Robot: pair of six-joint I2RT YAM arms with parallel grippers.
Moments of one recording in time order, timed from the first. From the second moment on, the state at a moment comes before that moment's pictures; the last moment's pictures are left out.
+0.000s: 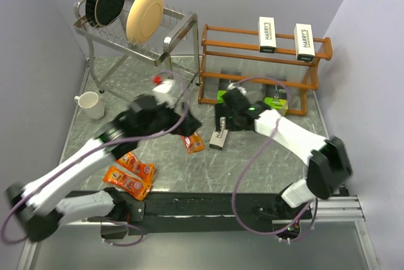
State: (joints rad) left arm -0.80 1.07 1.08 -0.40 0.02 -0.49; right arm 0.63 1.47 1.13 -0.67 0.20 0.52
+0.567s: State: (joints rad) left arm -0.54 0.96 1.00 -0.47 -0.03 -0.43; right arm 0.79 1.83 1.36 -0.82 0.27 0.97
